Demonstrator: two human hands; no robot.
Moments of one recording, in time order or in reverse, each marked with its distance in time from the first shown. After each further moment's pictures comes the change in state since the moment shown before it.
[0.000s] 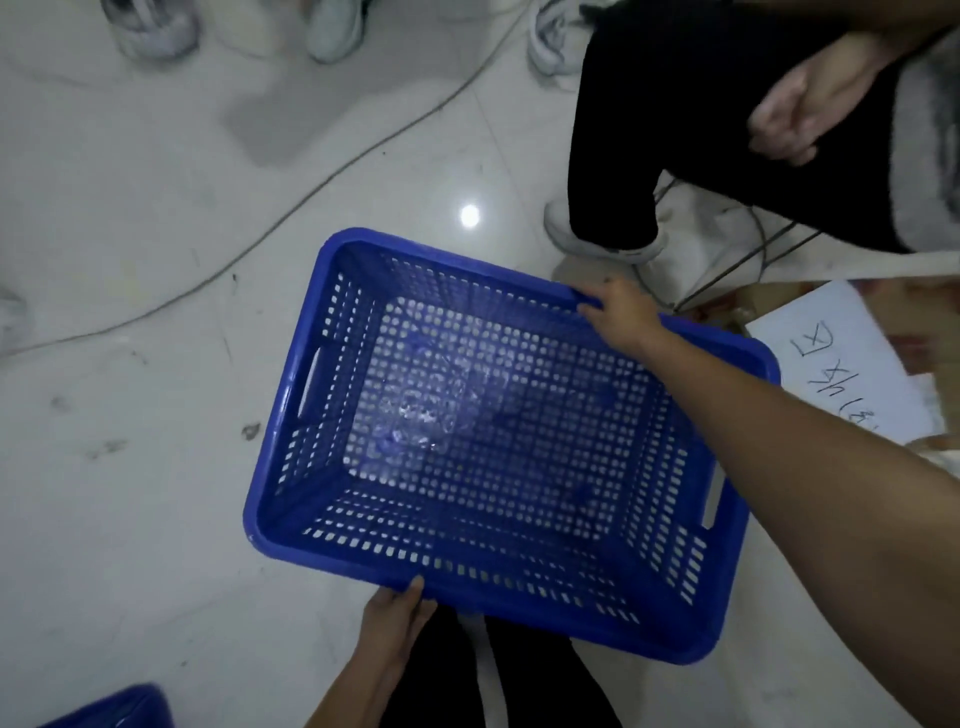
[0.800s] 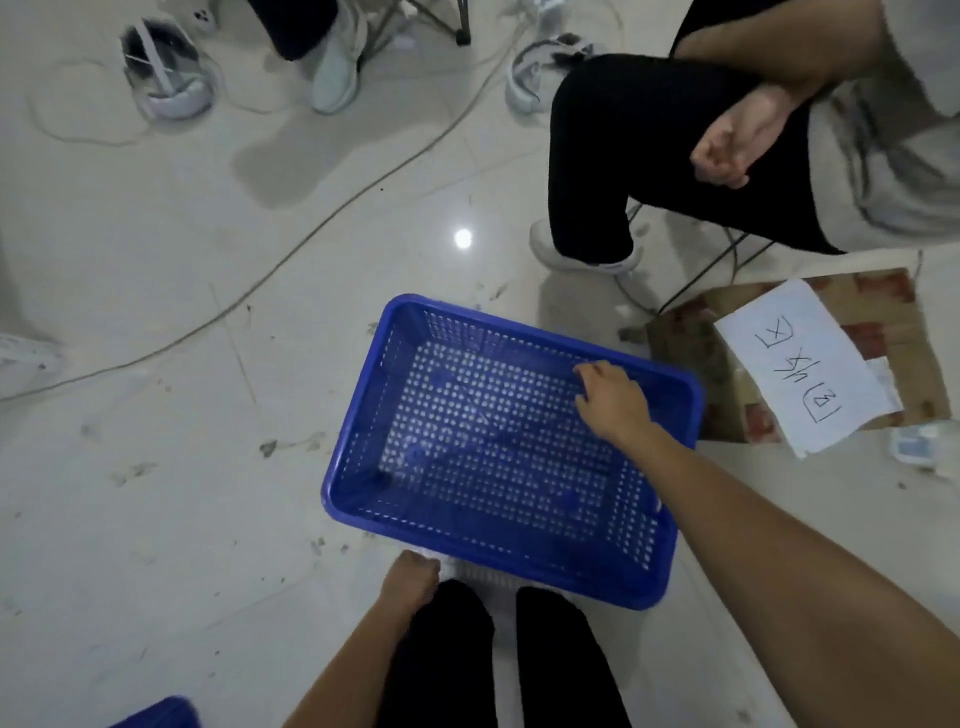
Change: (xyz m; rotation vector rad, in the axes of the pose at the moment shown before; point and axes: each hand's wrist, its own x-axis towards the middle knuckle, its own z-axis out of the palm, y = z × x) left_hand -0.022 0.042 0.013 0.852 0.053 0.105; right_hand -0.115 -0.010 0.021 -0.182 -0.119 0.120
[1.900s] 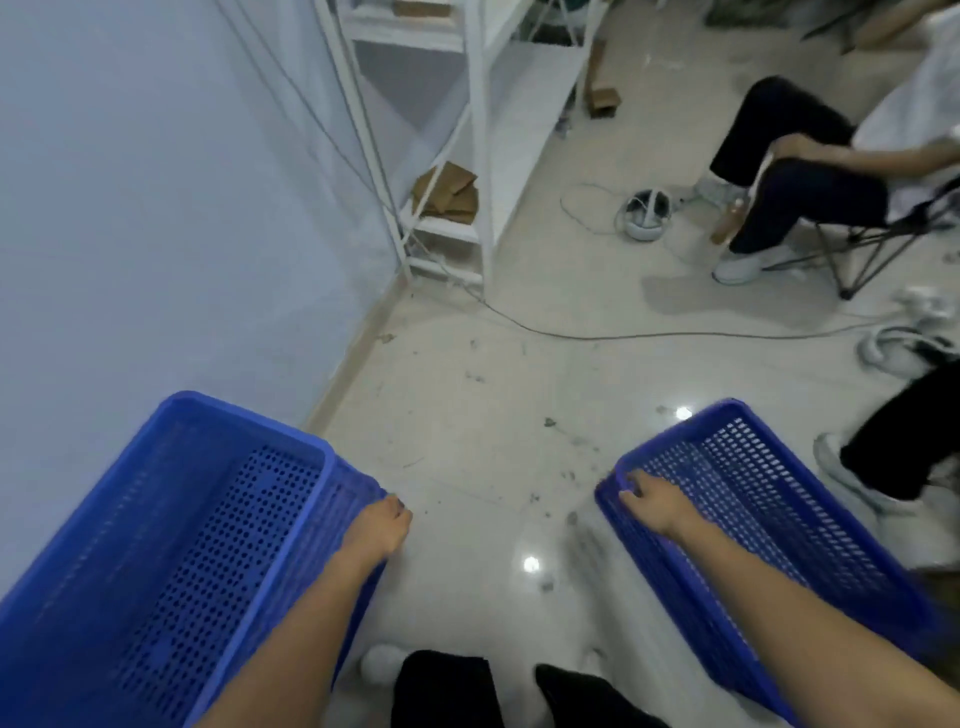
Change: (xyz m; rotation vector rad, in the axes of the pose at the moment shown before) left_hand -0.335 -0.458 -0.220 -0.113 0.598 0.118; right_hand -0.390 -0.359 0.042 -0.120 -0.243 -0.460
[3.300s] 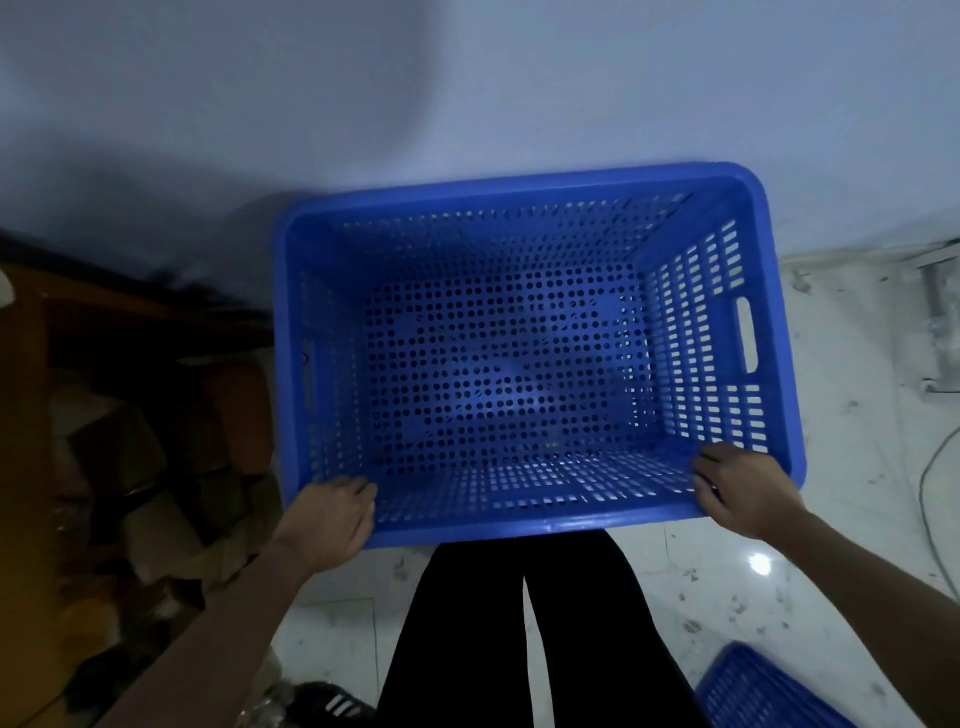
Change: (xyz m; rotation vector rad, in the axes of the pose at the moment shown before) left_hand -0.086 -0.500 0.159 -0.026 0.342 -0.206; right_hand 0.177 -0.437 0.313 -1.161 -0.236 -1.381
